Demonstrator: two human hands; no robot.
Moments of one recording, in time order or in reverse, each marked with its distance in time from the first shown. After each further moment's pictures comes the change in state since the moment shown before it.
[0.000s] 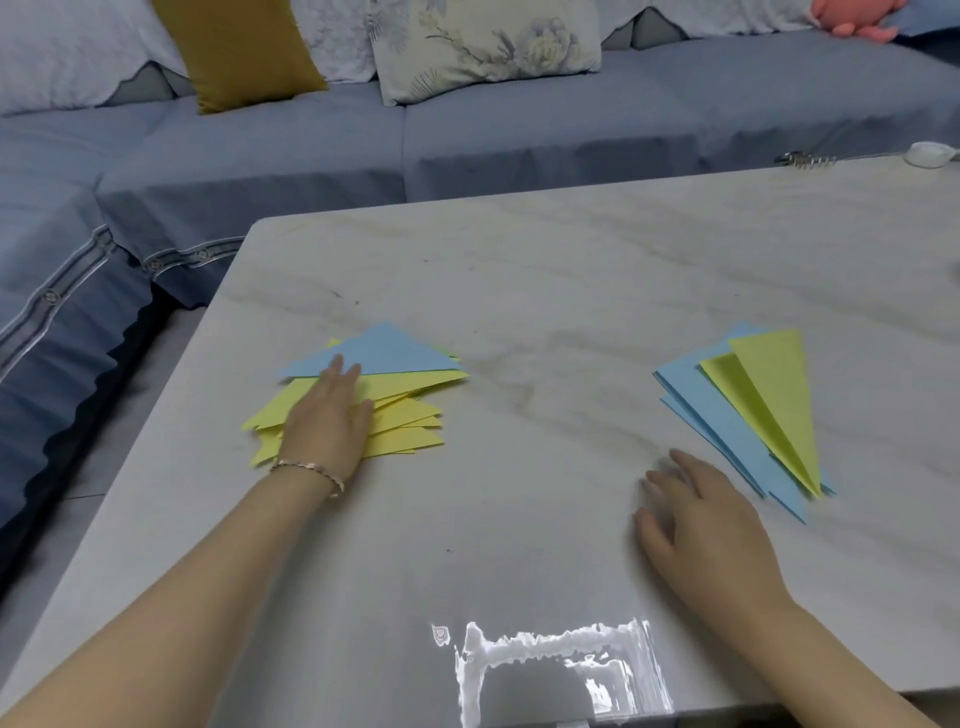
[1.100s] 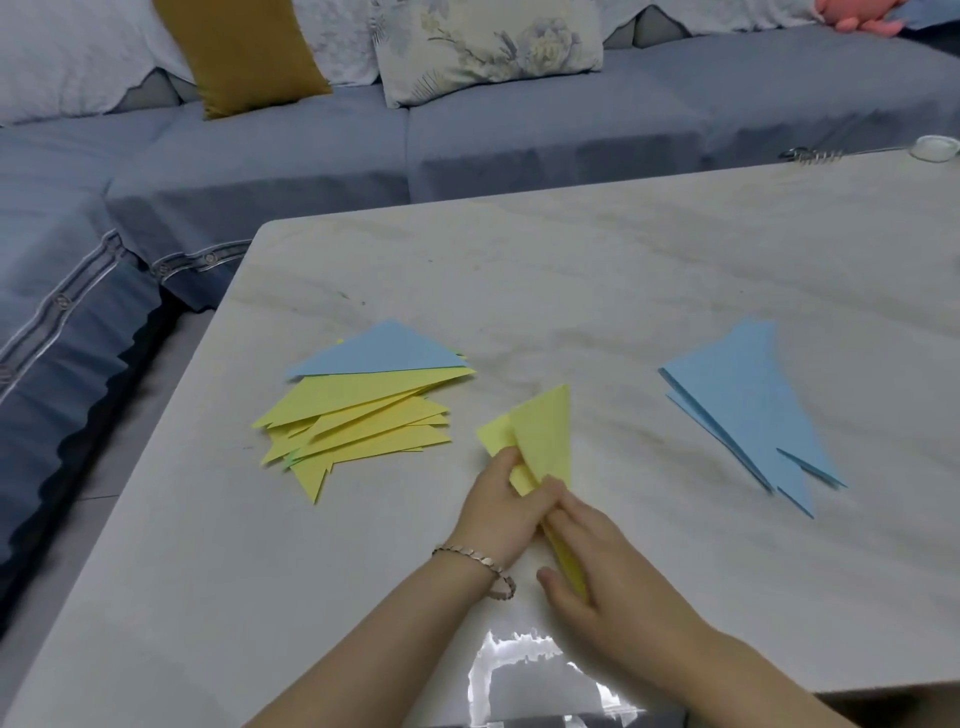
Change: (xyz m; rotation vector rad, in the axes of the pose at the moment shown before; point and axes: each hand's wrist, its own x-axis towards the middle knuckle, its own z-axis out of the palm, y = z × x) left_hand -0.092 0.132 0.026 -0.976 -0.411 -0.185; right_hand -0.022 -0.071 -0.011 0.537 -0.478 -0.263
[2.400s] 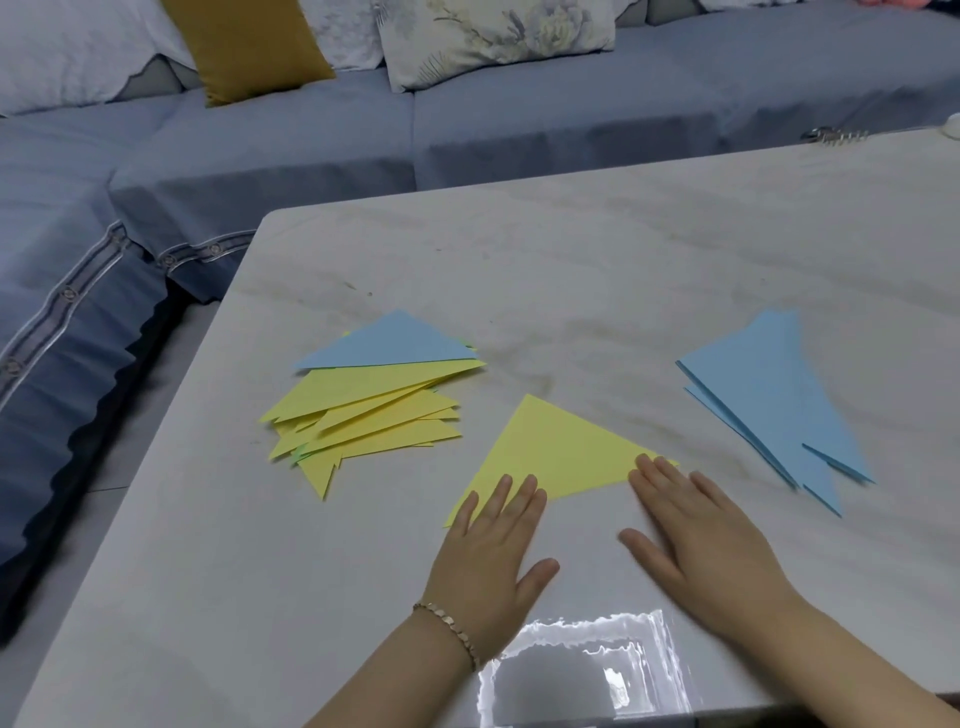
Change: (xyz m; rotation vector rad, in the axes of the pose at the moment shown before) left_hand -0.007 -0.088 -0.025 1.311 -0.030 0.418; right_hand -0.002 0.077 -0.017 -0.647 0.153 0.161
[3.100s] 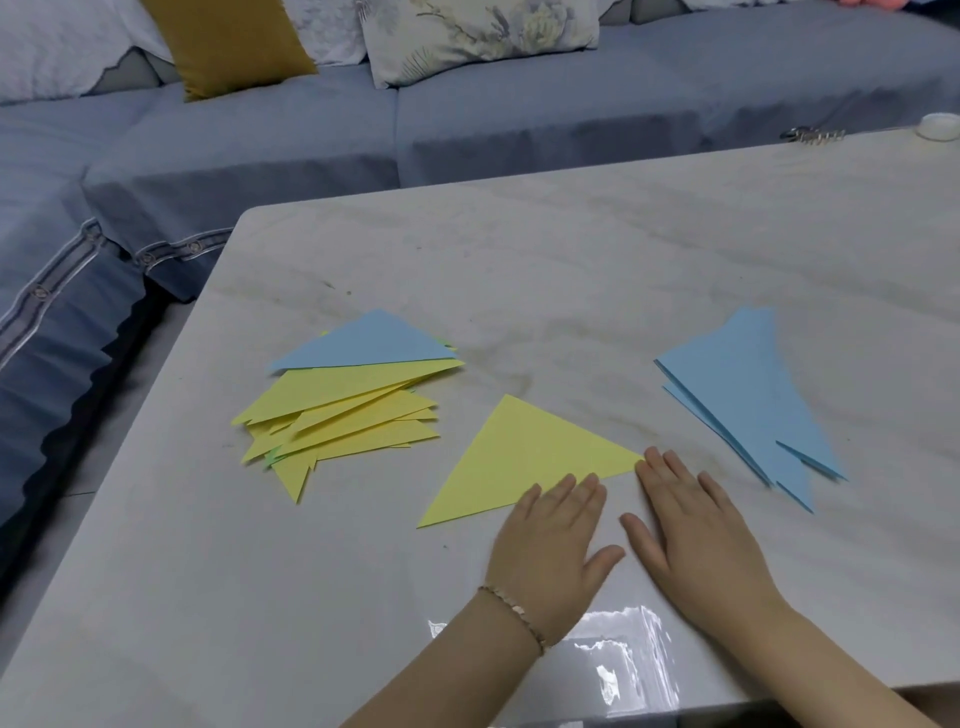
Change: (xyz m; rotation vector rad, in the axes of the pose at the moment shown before) left_hand 0.036 0.061 -0.016 -0.114 -0.070 0.108; right_hand -0.002 0.010 0.011 0.006 0.084 0.150
